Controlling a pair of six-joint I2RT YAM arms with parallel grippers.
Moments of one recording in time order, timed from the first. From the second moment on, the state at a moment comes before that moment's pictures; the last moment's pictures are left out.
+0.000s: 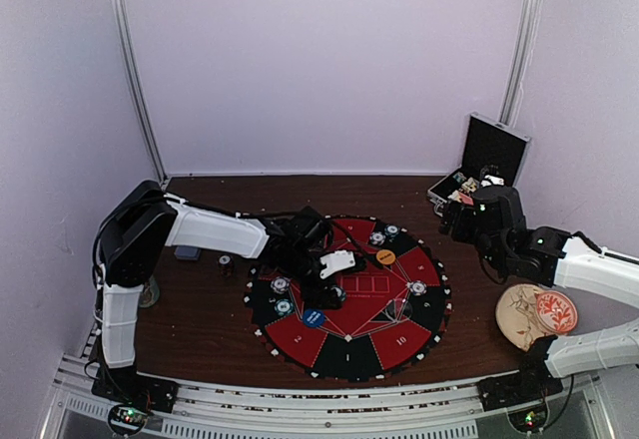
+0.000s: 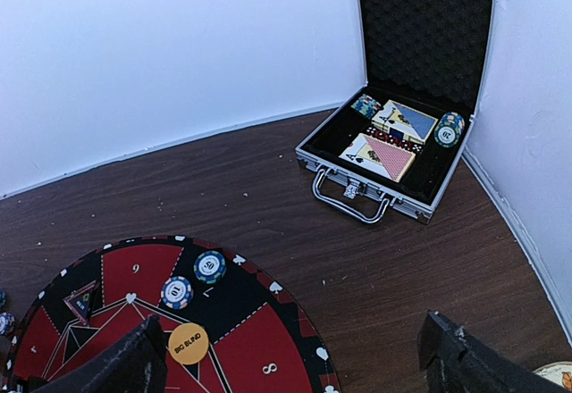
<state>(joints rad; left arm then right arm) -0.91 2.11 1.40 -0.33 0.32 0.44 0.69 1.03 0.71 -0.18 0.72 0.53</state>
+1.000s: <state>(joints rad) -0.92 2.14 1.44 -0.33 0.27 0.47 0.69 1.01 0.71 -0.17 0.70 0.53</state>
